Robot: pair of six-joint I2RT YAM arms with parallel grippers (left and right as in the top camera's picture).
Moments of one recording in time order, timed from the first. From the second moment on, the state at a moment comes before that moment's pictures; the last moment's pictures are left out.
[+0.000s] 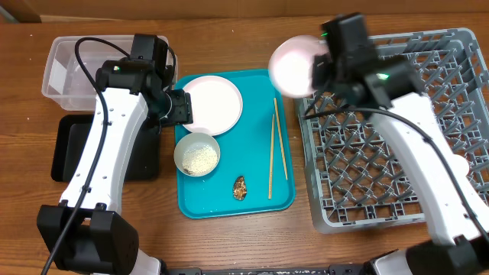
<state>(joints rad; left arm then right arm) -0.12 1.71 1.59 -1.24 0.06 -0.26 0.36 1.63 1.75 -1.02 0.28 0.38</state>
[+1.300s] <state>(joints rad) -0.12 1.71 1.59 -1.21 0.05 -0.26 -0.18 2.10 1.72 -0.86 1.17 0.50</state>
